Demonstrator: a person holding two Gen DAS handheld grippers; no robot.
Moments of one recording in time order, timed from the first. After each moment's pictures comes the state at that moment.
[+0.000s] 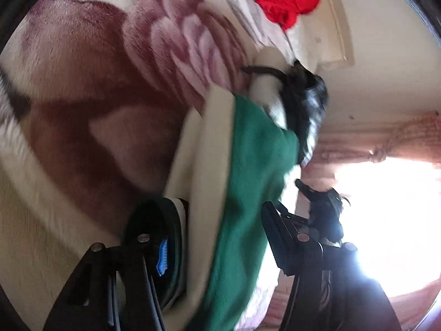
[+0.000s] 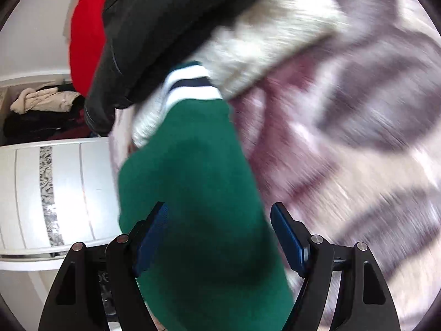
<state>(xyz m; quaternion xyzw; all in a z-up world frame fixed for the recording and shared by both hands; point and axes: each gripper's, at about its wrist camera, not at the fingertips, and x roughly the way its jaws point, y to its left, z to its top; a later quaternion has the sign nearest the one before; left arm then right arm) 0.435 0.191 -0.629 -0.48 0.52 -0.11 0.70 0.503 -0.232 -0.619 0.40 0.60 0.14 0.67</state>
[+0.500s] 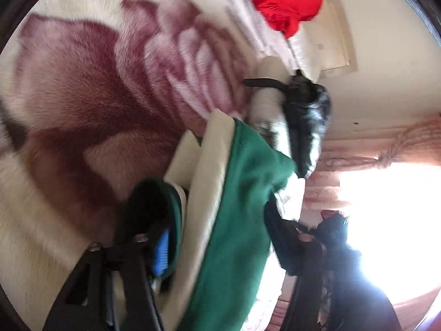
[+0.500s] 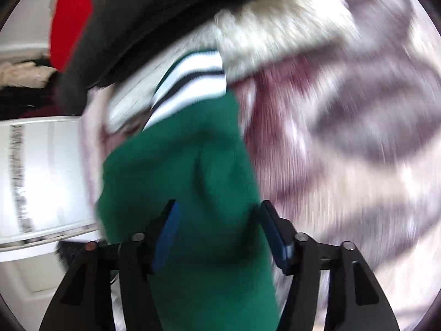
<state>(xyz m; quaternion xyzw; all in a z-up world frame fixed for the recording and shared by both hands) 0.411 0.211 -0.609 -0.47 0.51 -0.11 0.72 0.488 -0.233 -0.612 0.34 0.66 0.12 0.66</state>
